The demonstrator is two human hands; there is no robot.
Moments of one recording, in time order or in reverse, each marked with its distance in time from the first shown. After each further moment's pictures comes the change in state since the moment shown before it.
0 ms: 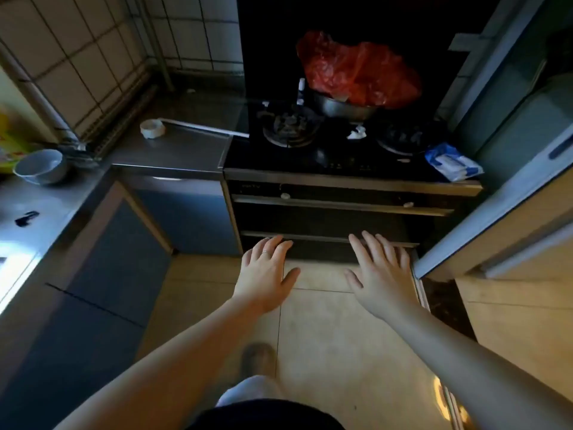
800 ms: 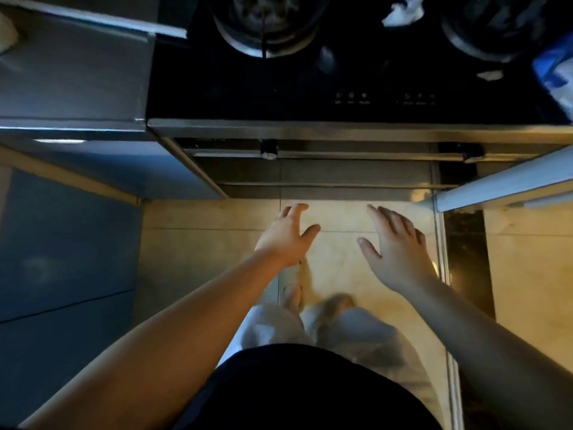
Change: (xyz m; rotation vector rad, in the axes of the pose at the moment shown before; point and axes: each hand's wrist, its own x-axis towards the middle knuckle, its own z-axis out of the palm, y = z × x) left_hand 0.269 -0.044 0.130 -0.374 -0.464 -0.326; right_hand 0.216 0.060 0.135 0.306 -0.418 0.191
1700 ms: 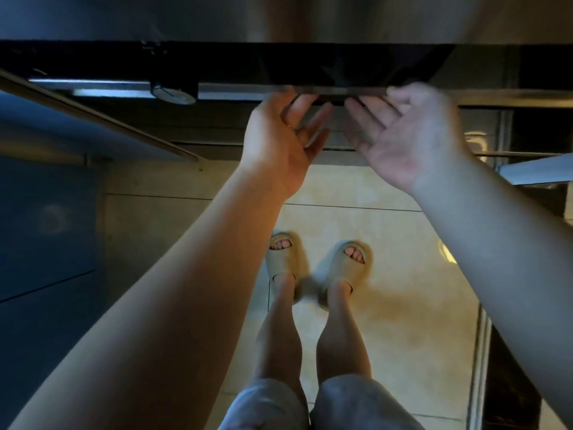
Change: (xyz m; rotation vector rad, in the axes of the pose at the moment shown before) left_hand 0.231 0.003 0.059 -1.619 0.151 -0.244; right_hand 0.263 0.043 0.088 2.005 -0.212 0.452
